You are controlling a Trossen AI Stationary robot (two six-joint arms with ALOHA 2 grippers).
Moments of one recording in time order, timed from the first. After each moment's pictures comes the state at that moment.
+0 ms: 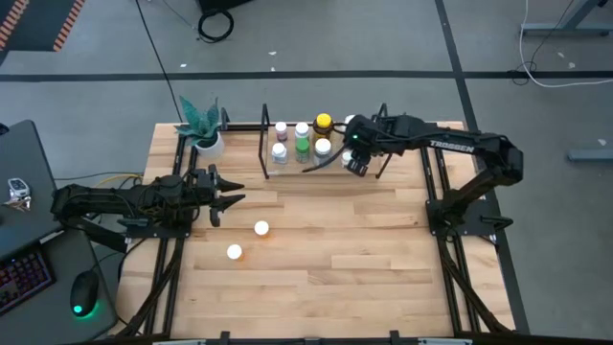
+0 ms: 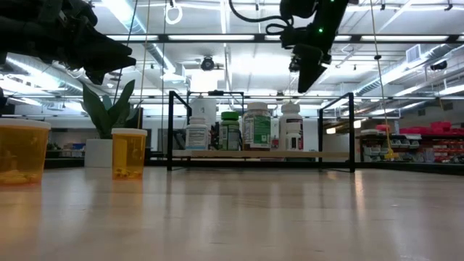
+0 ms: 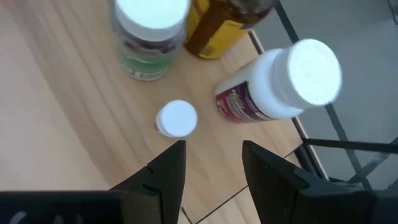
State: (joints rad) left arm 0.02 0.33 0.16 0.11 -0.18 -0.17; right arm -0.34 1.47 1.33 -0.97 0.34 0.06
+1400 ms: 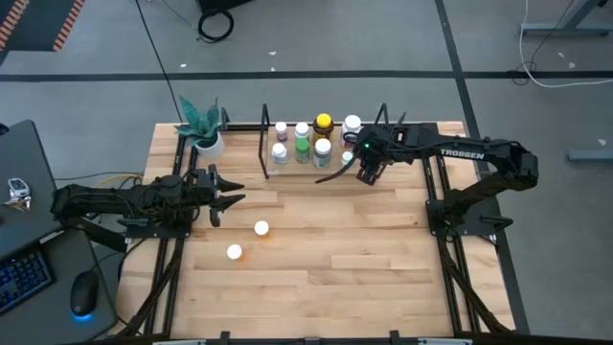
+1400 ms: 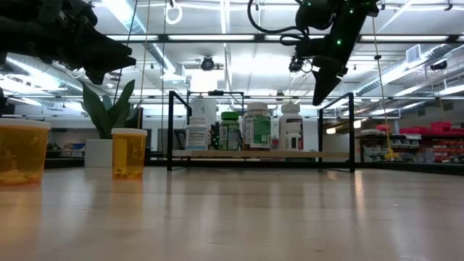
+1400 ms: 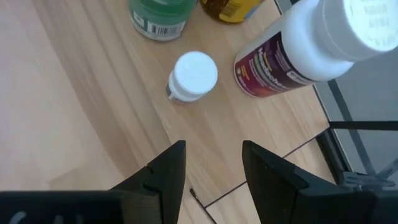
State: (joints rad) left arm 0.02 0.33 0.16 0.11 -0.18 -0.17; right arm -0.35 1.35 1.10 -0.86 0.29 0.02
